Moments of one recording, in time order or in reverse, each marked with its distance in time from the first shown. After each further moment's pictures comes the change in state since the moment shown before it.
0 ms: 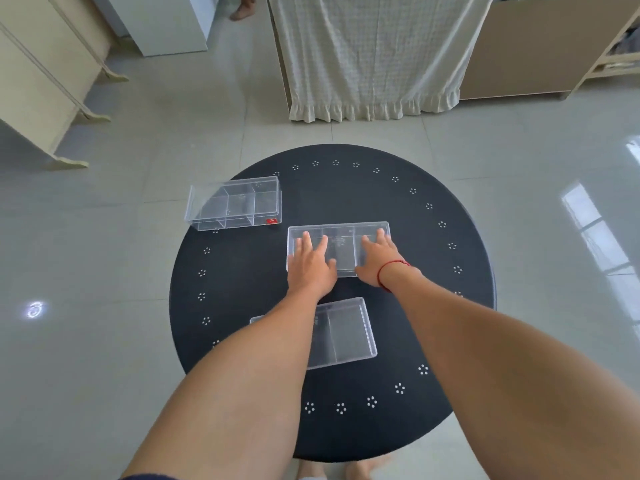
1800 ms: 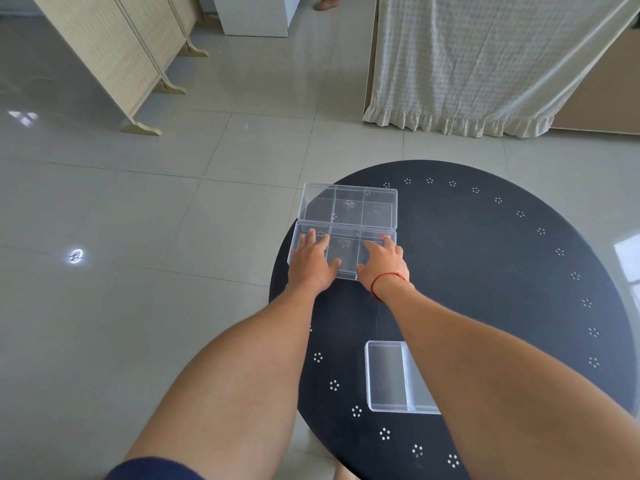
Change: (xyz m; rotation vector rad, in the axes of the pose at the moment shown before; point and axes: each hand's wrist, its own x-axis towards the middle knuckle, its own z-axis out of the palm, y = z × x) left_hand 0.031 -0.205 -0.085 -0.156 0.046 -0.136; right_hand 0.037 -0.219 0.069 -0.049 0.150 -0.065
